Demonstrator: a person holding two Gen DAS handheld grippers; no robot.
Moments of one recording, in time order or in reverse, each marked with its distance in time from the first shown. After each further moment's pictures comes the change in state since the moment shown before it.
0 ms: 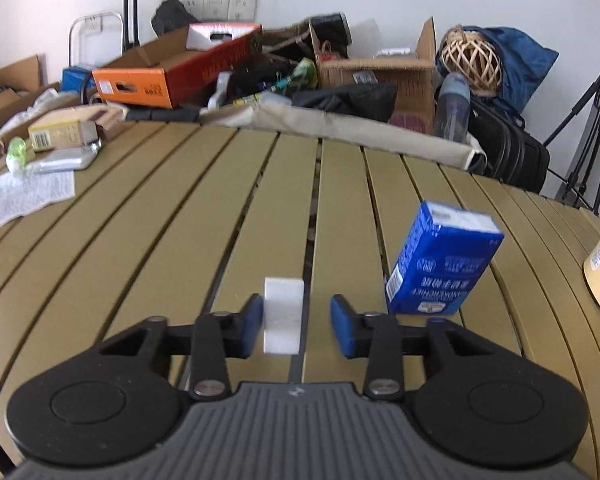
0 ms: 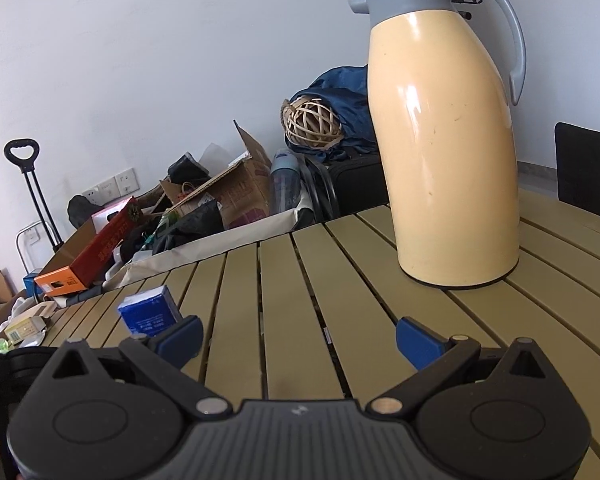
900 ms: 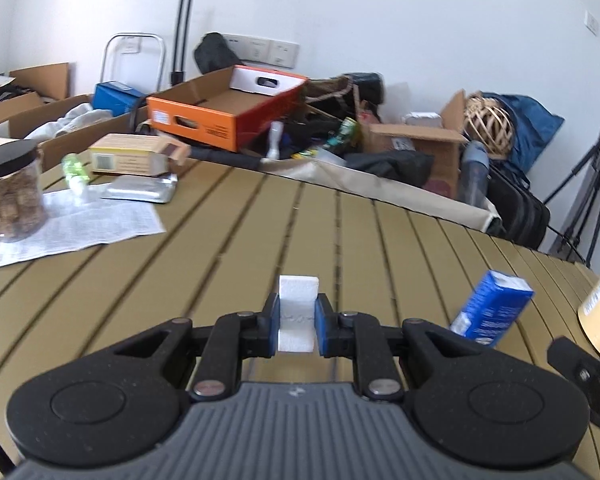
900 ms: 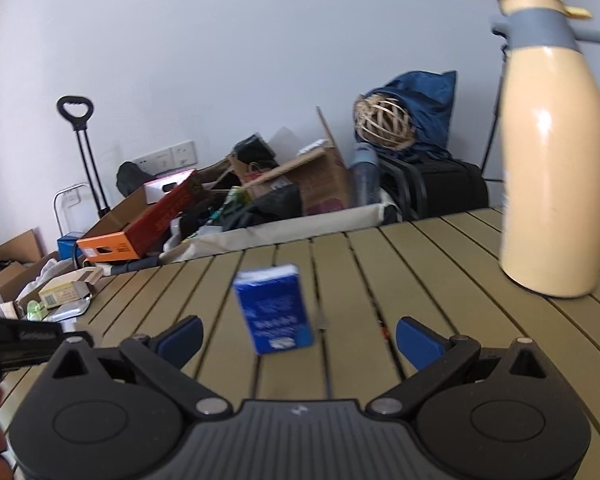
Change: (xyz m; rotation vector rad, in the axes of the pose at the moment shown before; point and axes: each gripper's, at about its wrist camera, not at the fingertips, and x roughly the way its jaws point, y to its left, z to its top) left arm -0.059 0.104 0.013 -0.082 -0.139 -0.028; right arm 0.014 0.114 -0.011 -0.147 0.015 0.086
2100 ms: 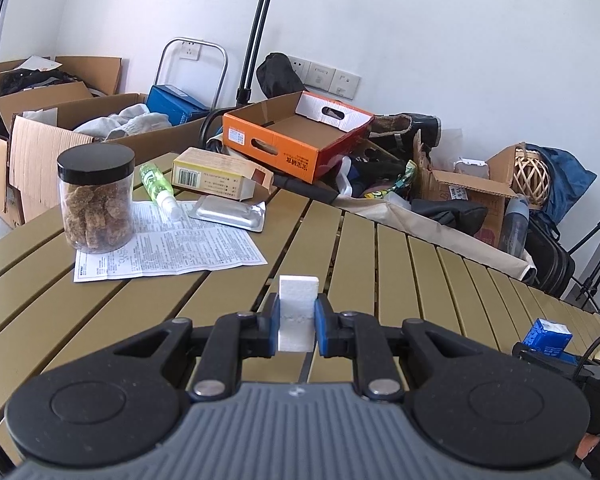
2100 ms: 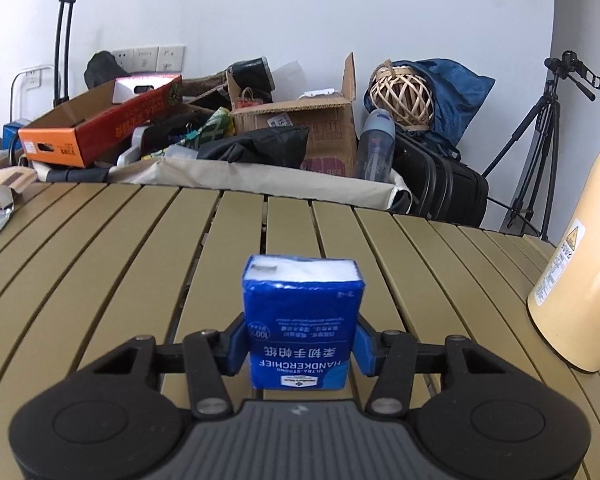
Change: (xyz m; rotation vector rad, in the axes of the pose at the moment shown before) left arm -0.029 0.087 0.020 -0.108 -0.059 0.050; right arm 0.116 0.067 0.012 -0.251 0.175 -0.220
